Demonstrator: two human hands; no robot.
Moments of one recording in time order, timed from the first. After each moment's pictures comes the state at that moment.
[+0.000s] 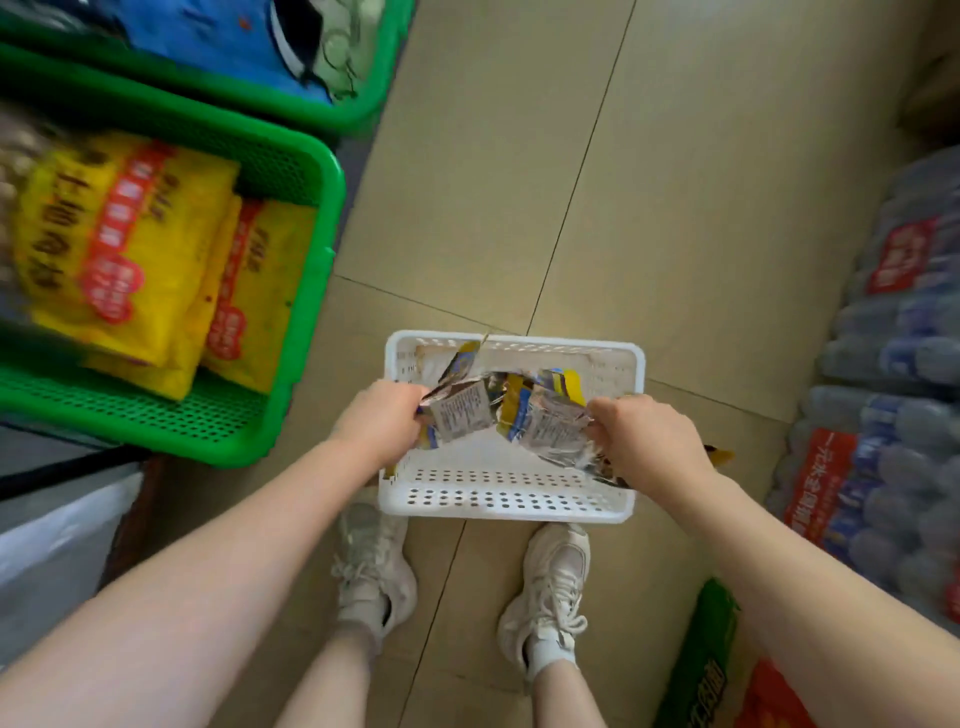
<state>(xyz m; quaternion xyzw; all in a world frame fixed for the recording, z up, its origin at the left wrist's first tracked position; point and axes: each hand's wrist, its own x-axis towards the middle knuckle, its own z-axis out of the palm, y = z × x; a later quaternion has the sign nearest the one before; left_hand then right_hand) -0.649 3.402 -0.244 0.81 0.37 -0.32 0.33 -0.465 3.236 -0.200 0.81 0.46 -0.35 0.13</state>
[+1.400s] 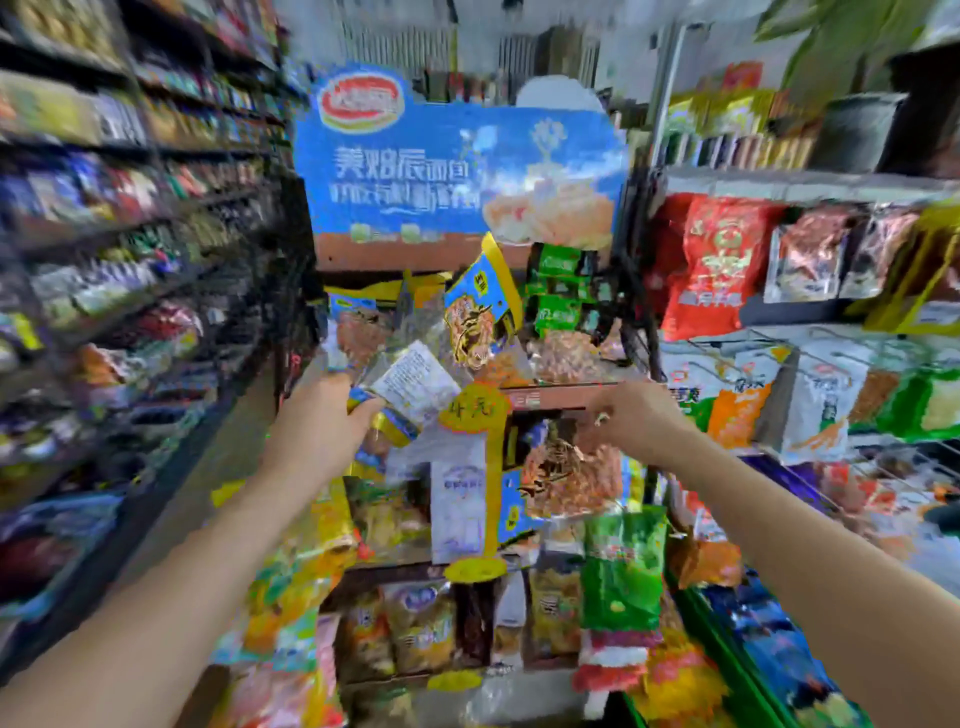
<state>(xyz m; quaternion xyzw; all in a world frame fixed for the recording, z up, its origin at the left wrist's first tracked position) -1.182 3.151 0.546 0.49 0.80 0.33 -0.11 -0.926 3.287 0.563 0.51 0.85 -0.08 -0.11</state>
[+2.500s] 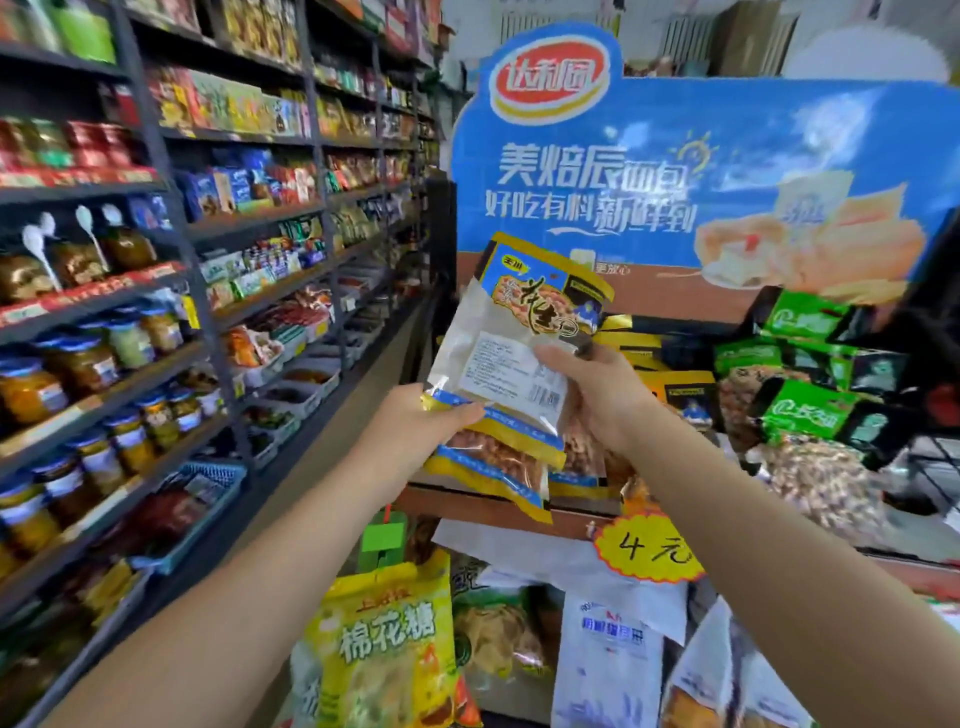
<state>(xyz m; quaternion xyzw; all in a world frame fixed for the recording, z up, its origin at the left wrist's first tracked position) -1.328 3.258 0.552 0.37 0.70 0.57 0.20 -1.216 3.407 0.572 0.30 0.63 -0.65 -0.31</state>
